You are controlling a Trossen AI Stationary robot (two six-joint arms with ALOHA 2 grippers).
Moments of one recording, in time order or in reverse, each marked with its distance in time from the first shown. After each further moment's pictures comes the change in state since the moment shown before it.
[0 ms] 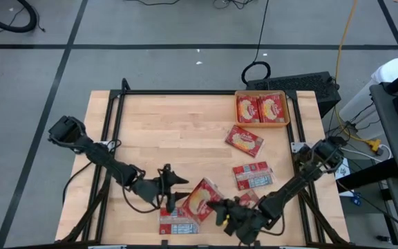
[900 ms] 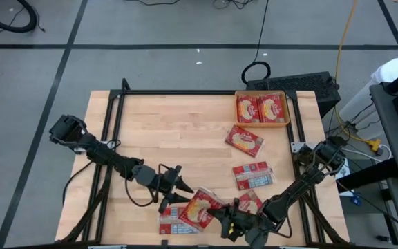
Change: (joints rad) left arm 0.107 -0.005 -0.072 0.351 0.438 0.168; right arm 0.048 0.003 -0.026 0.221 0.074 -0.289
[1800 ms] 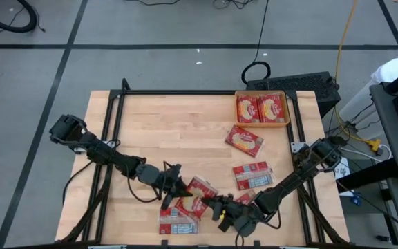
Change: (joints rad) left arm 0.027 0.000 0.002 -0.108 0.011 -0.084; right arm -0.109 0.001 -0.015 -0.014 -0.085 0.283
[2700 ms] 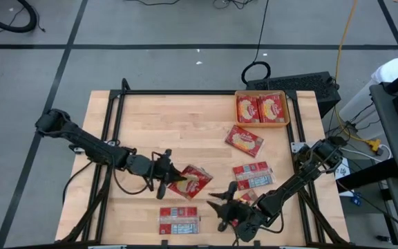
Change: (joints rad) left arm 0.027 -0.251 -0.002 -0.281 -0.163 0.185; right arm 0.028 0.000 -0.001 -0.168 0.114 1.765
